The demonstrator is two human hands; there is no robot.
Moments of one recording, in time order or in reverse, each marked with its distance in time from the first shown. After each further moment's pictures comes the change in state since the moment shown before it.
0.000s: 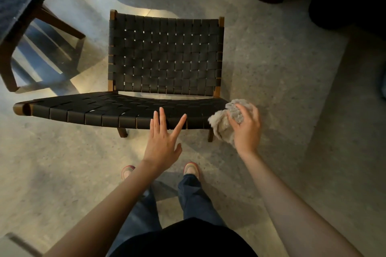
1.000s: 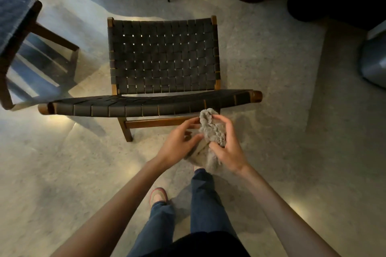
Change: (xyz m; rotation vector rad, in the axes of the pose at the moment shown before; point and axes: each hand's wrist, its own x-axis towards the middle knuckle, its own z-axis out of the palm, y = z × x) left_hand -0.066 -0.025 -0.029 -0.994 -0.071 0.134; right_hand -0.147 -0.085 -0.004 0.666 -0.434 0.025
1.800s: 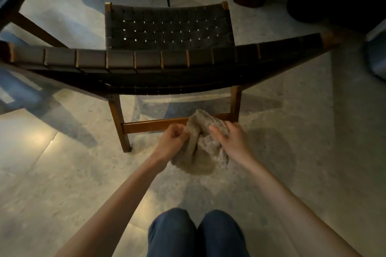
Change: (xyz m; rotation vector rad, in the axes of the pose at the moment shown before) left_hand 0.026 -0.239 0.002 -0.272 0.121 -0.230; right_hand 0.062 0.211 0.120 -0.394 0.209 0.032
